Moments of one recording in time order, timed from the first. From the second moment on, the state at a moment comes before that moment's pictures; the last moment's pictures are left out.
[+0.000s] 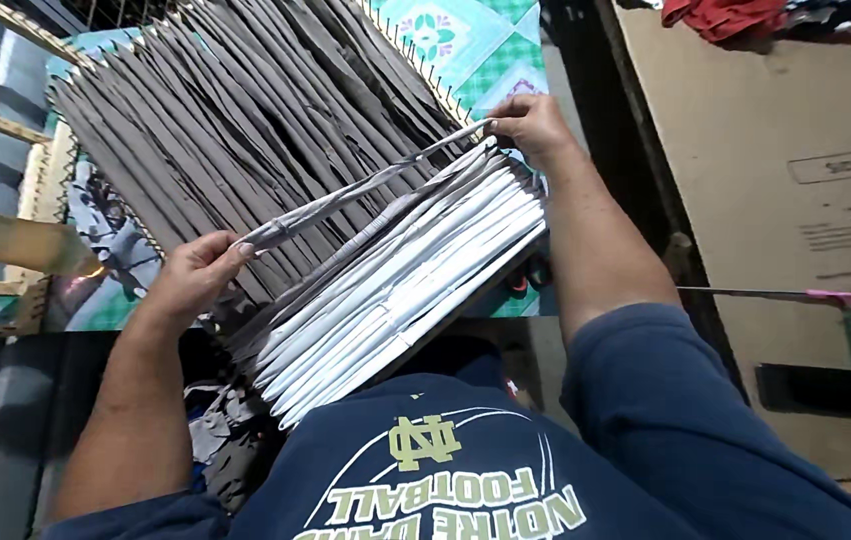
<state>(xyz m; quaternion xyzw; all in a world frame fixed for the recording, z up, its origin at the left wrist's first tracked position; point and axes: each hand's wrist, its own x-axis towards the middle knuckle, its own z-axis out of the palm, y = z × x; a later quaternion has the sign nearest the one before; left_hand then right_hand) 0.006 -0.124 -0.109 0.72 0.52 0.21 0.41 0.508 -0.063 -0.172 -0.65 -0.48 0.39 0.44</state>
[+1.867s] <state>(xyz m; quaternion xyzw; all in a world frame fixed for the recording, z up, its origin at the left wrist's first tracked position) -0.076 -0.218 -0.168 0.64 0.65 0.27 0.32 0.462 -0.124 -0.166 -0.65 -0.64 0.20 0.36</state>
